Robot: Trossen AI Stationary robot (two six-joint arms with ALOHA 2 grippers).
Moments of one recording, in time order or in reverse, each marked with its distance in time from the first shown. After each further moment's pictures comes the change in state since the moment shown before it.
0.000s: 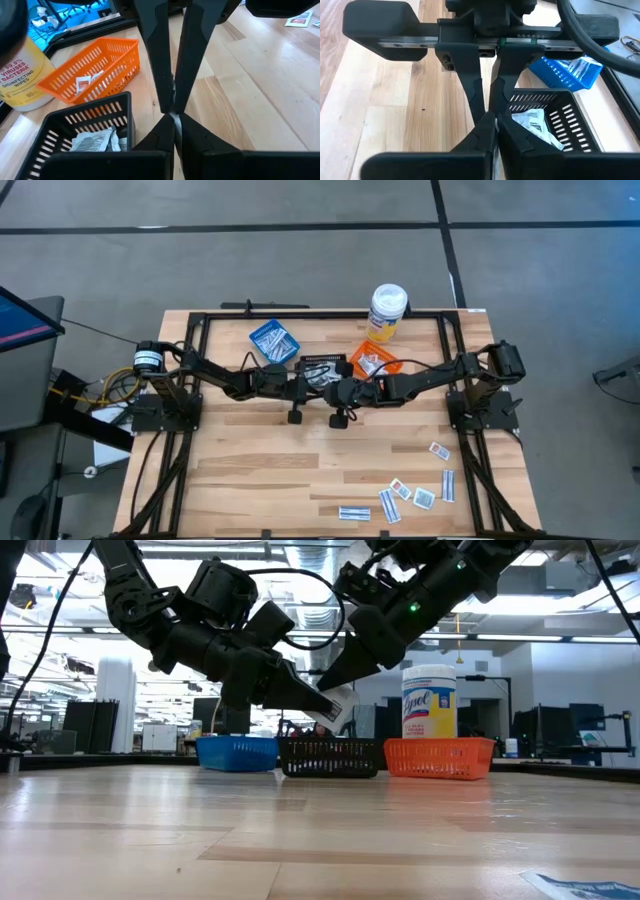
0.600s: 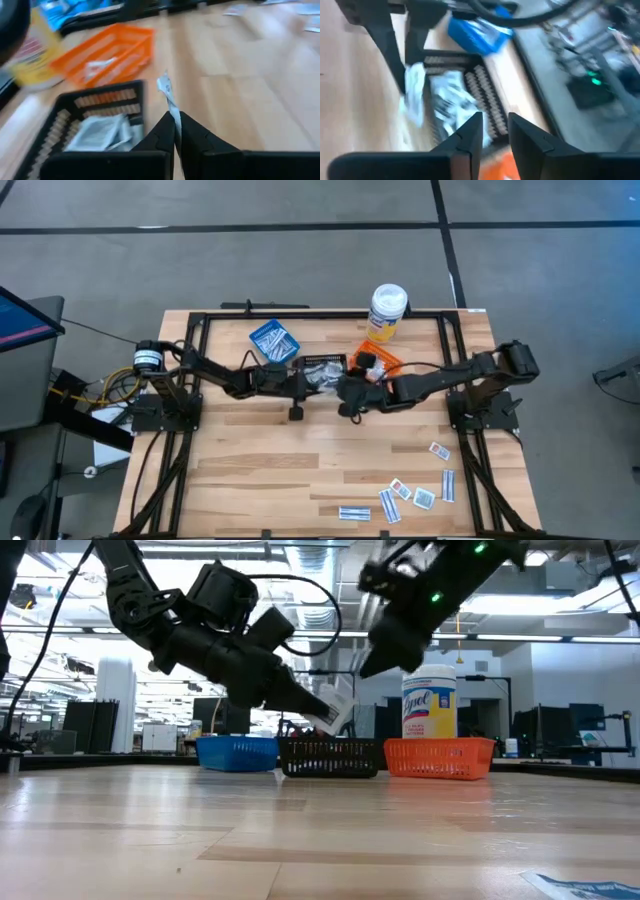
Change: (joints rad) left arm 0.023 -0.001 -0.001 -0.013 -0.032 -0.076; right arm 0.067 -0.097 0.013 -0.261 0.422 0.031
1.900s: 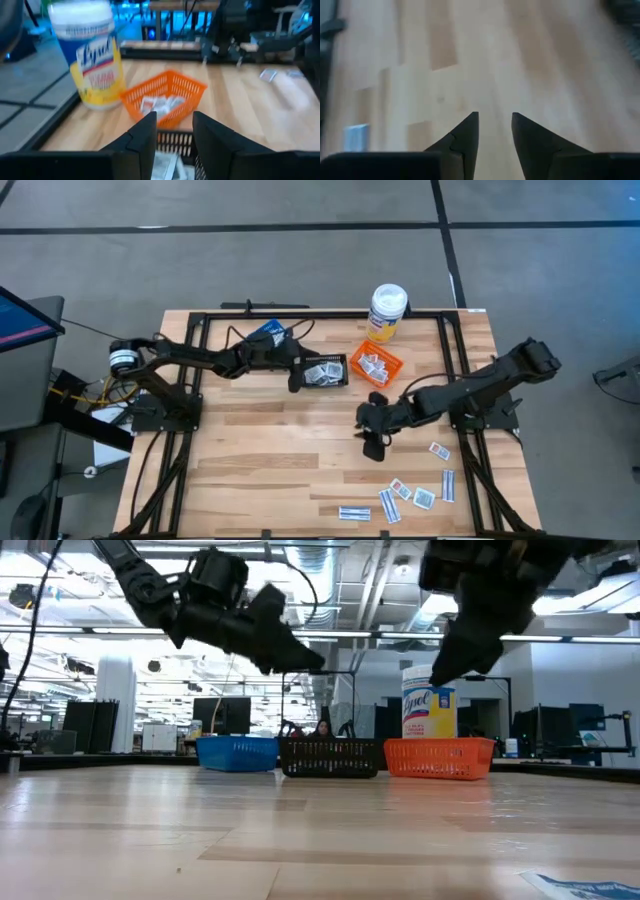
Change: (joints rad) left arm 0.201 -0.181 0.049 -0.083 0.093 -0.147; right arm 0.175 -0.167 -0.151 -0.089 -0.613 0.566
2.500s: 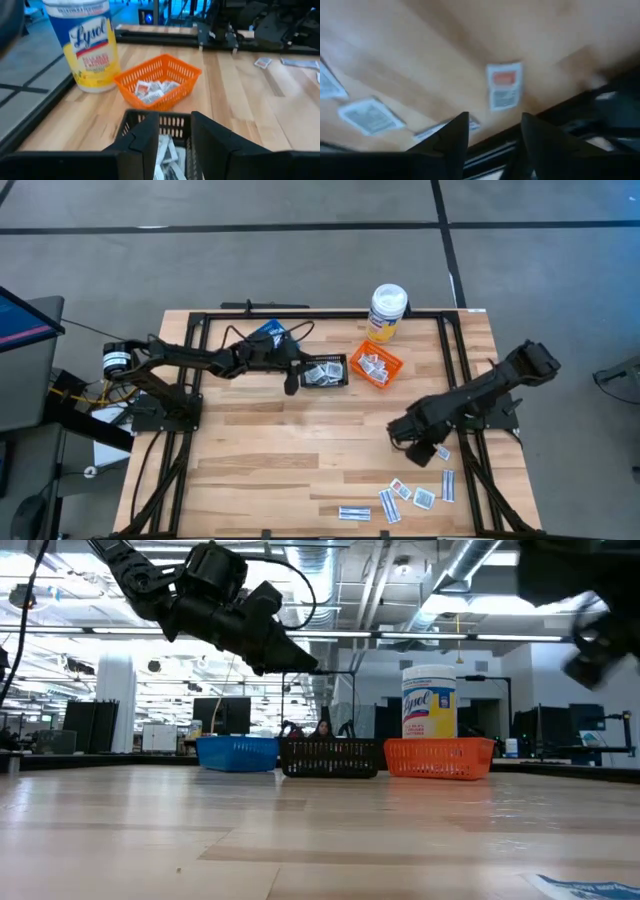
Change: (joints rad) left arm -0.010 -0.058 -0.001 -0.134 -0.001 -0.022; right arm 0.070 0.018 -0.027 -0.877 -0.507 0.557
